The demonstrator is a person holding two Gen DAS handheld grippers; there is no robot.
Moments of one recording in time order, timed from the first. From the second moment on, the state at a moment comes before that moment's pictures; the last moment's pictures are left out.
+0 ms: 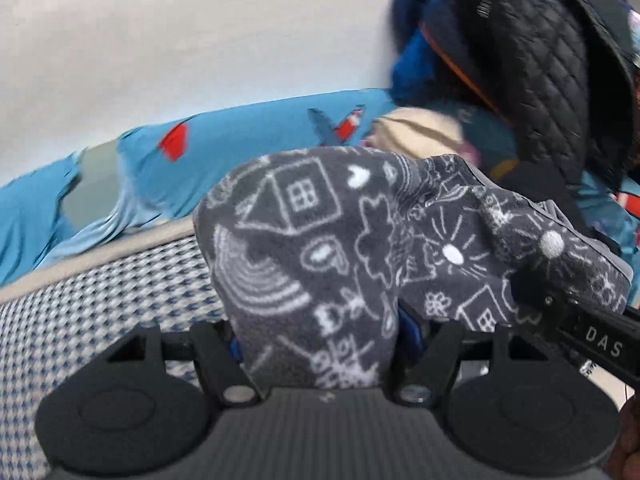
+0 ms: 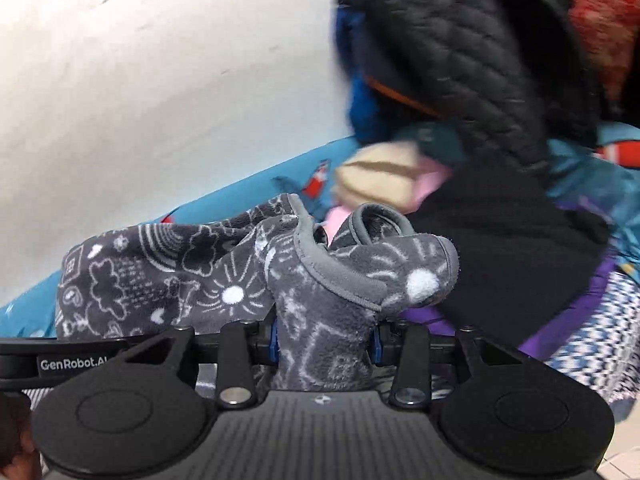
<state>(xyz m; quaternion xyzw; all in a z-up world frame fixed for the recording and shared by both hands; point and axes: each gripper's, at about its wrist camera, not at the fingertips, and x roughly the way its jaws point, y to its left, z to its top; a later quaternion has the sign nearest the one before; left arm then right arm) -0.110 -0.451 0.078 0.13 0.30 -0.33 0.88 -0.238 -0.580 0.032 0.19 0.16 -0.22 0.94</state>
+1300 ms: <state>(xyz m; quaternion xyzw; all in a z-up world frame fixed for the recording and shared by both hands) -0.076 -0.634 0.051 0.11 0.32 -0.42 0.84 -0.281 -0.733 0.022 0.33 0.07 -0.43 0.84</state>
